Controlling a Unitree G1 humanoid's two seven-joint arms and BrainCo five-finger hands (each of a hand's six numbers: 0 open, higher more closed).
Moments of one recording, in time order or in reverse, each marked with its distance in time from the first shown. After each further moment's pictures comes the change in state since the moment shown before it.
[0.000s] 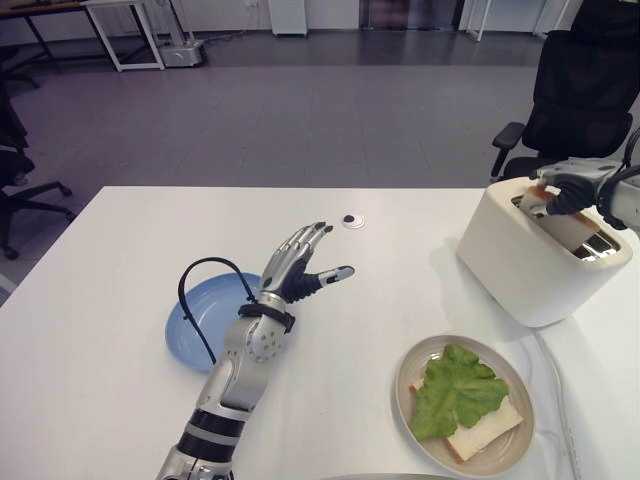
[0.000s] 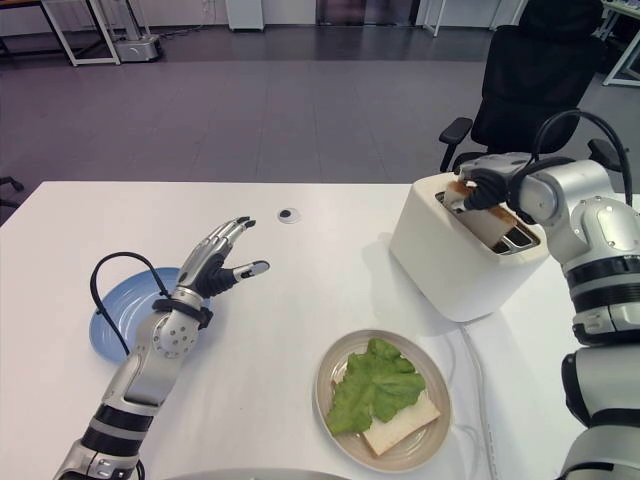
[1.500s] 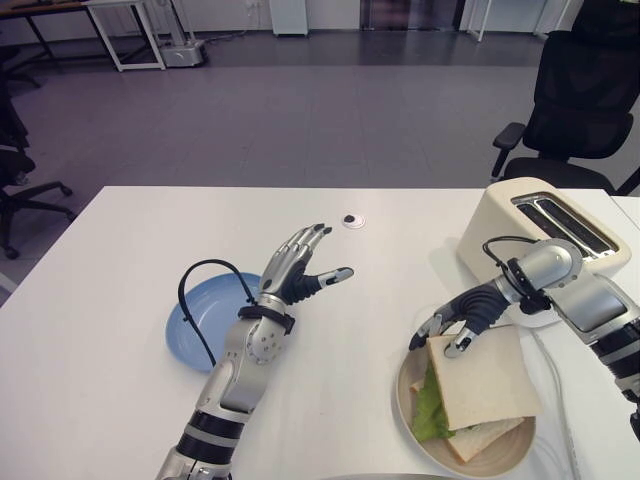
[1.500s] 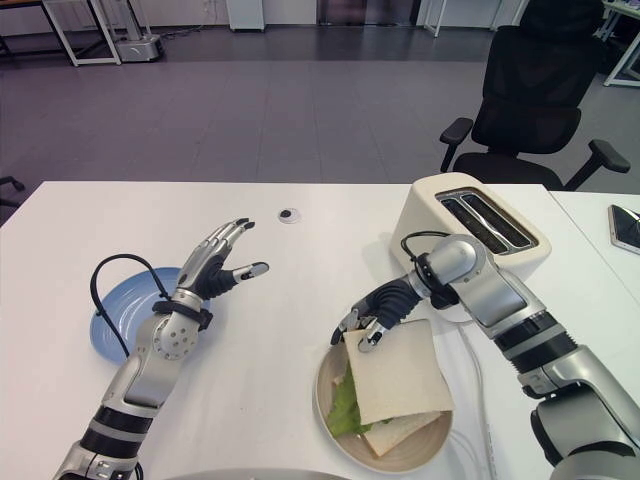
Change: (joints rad) left arm 0.007 0.006 -0.005 0.001 -0.002 0.008 0.016; right arm 0.320 0.101 0.210 -0.483 0.934 0.241 0.901
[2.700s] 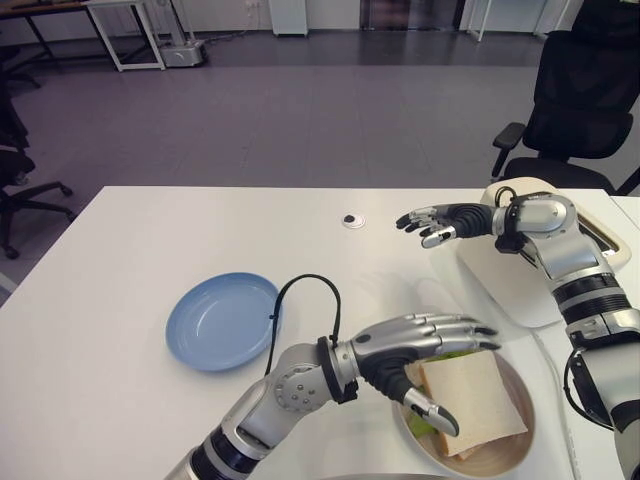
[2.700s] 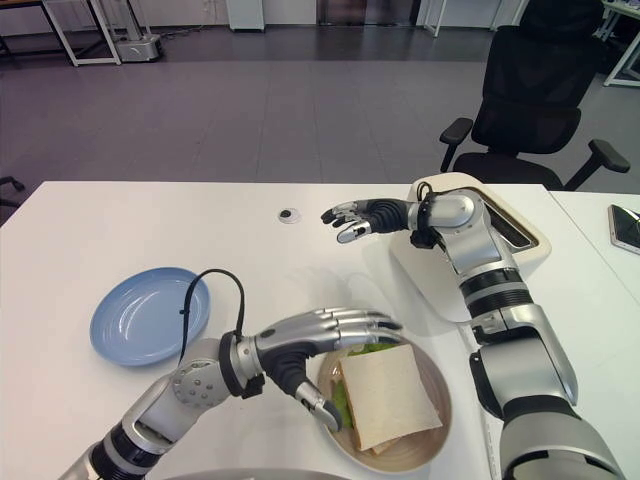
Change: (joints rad) left arm 0.003 0.042 -0.396 -0.255 -0.334 -0.328 -0.466; right arm -0.265 0.282 -0.240 0.509 -0.190 -0.061 -0.477
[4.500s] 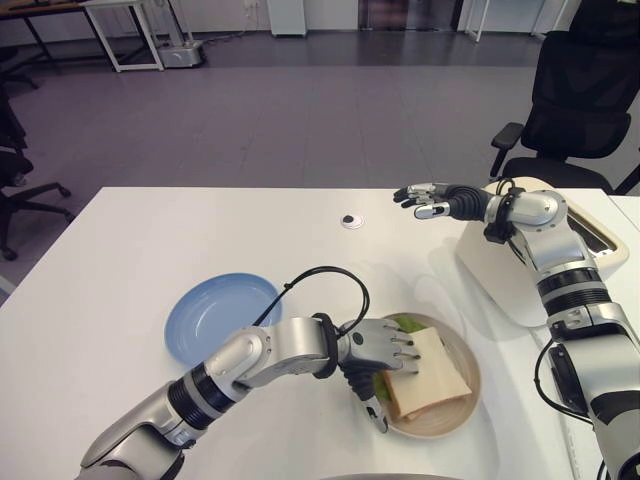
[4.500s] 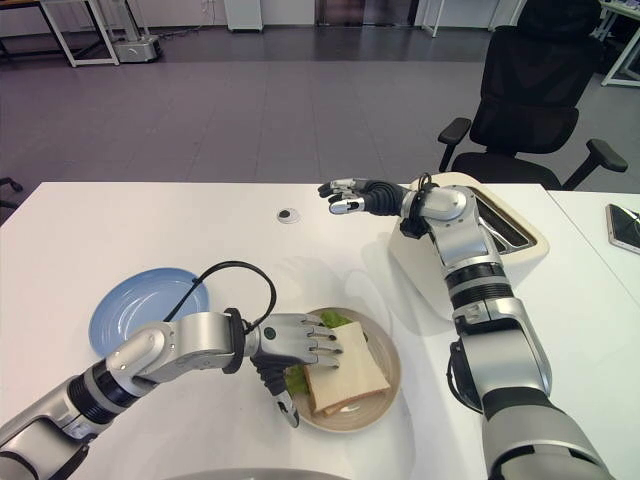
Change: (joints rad) left arm -0.308 0.268 -0.104 0.139 0.497 -0.168 -0.209; right arm -0.036 0.093 -0.105 0.074 -0.036 0.000 -0.101
